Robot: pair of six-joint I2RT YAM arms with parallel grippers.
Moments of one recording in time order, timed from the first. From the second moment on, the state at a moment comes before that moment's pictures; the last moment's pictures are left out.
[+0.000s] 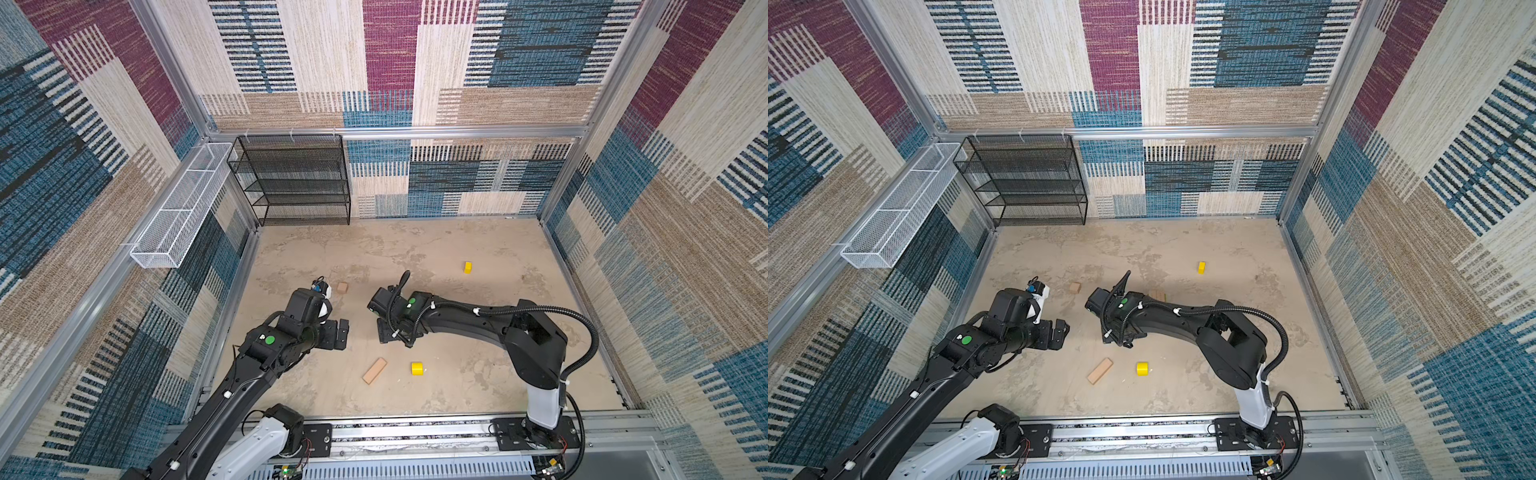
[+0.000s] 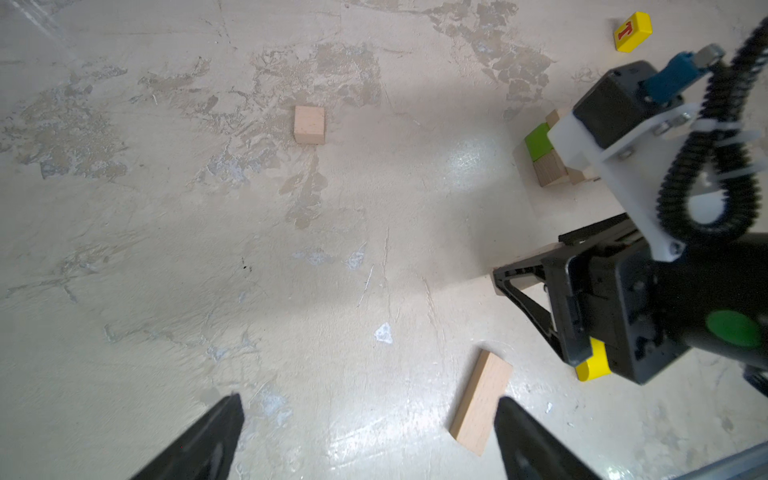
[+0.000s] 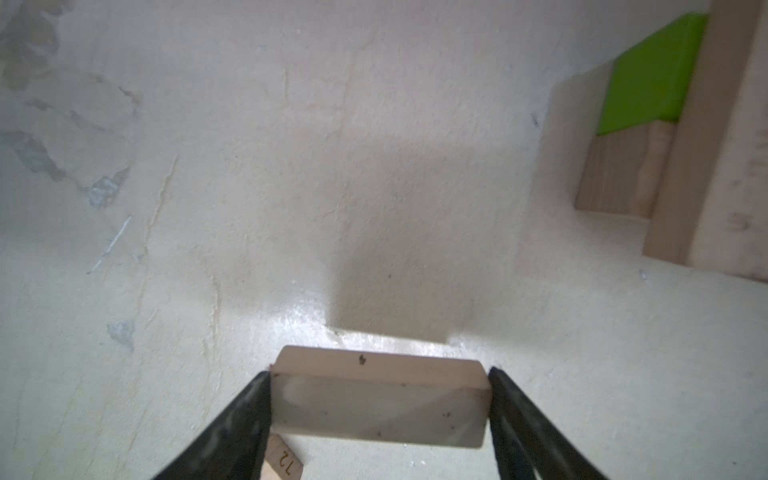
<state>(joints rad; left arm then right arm) -0.45 0.88 0.85 -0.89 -0.06 -0.26 1.00 1.92 1.42 -0.76 0.19 0.79</state>
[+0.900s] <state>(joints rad) -0.45 0.87 0.85 -0.89 -0.05 -0.26 1.00 1.91 1.58 -0.81 0.29 0.76</state>
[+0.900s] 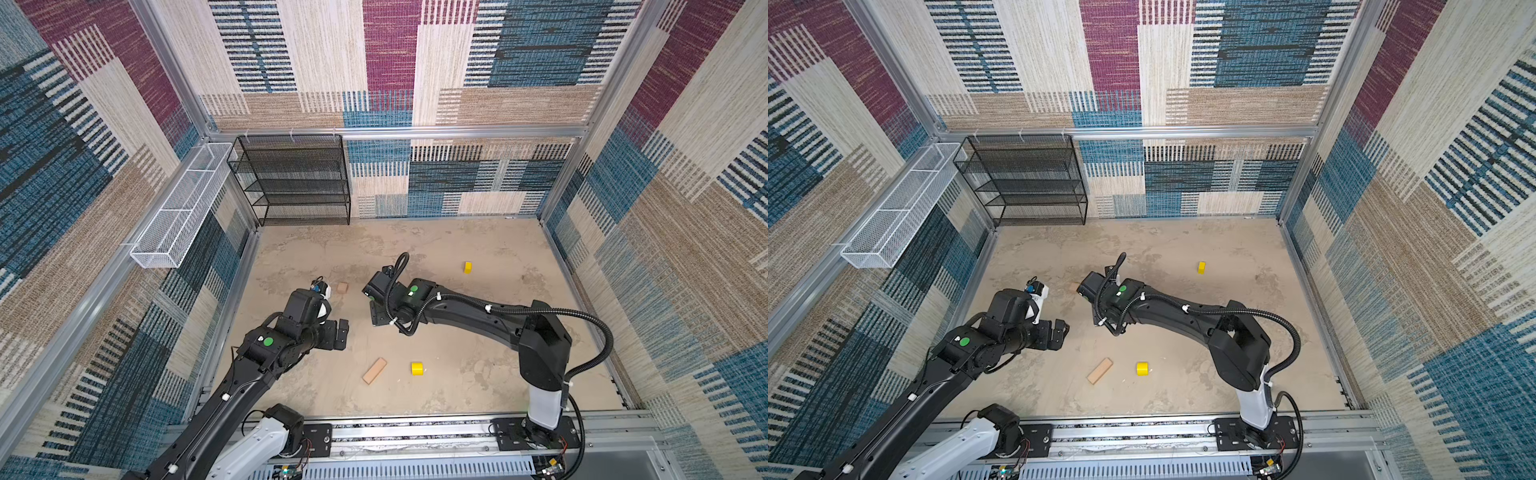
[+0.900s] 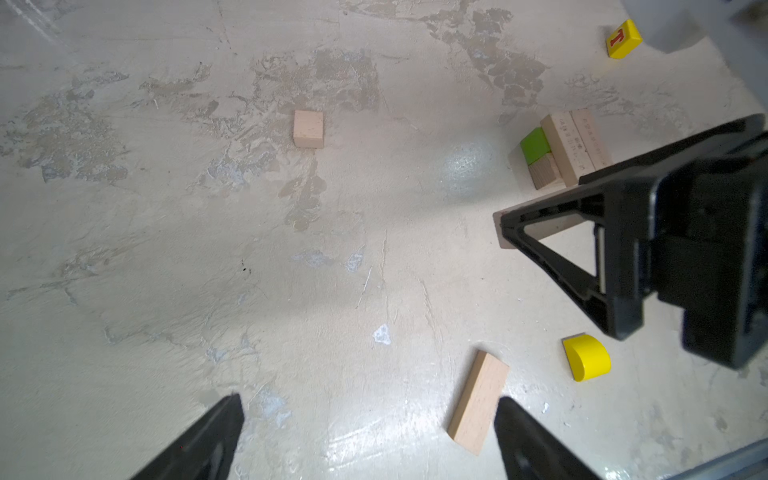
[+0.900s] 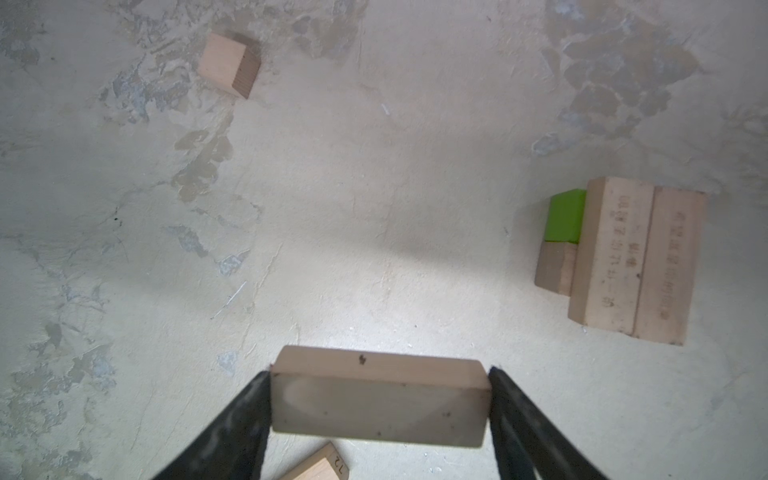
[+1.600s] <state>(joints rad) -0.45 0.90 0.85 -0.85 0.08 -0.26 0.96 1.88 1.64 -0.86 0.39 0.76</state>
